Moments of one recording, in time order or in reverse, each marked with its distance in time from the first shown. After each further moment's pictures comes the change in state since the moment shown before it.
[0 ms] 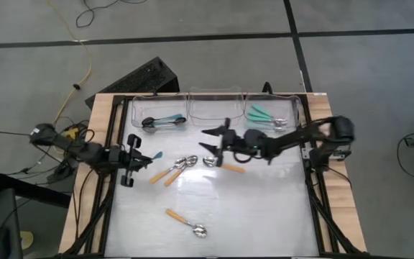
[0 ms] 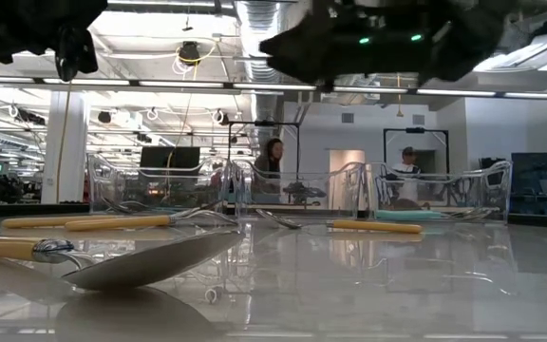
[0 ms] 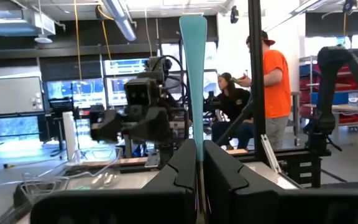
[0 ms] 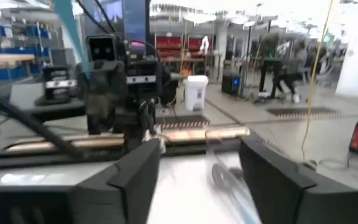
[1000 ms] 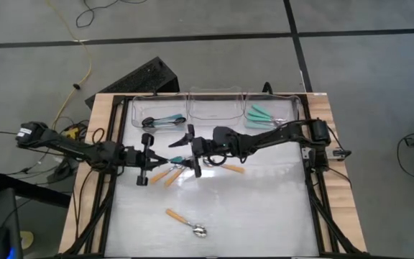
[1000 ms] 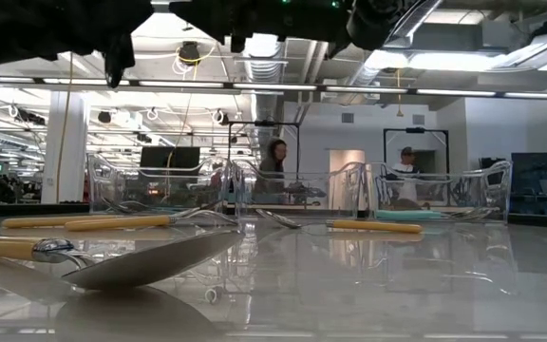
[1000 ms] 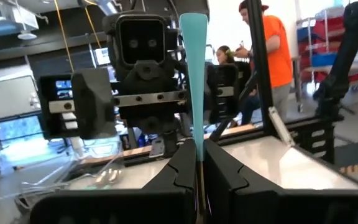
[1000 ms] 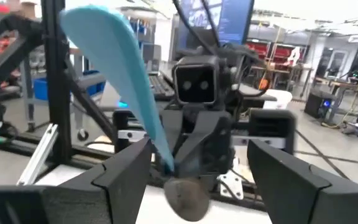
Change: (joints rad) left arm 0.176 0.492 0.110 0.278 0.199 0.078; right arm 0.018 0.240 0.522 -0.320 -0.362 -0.075
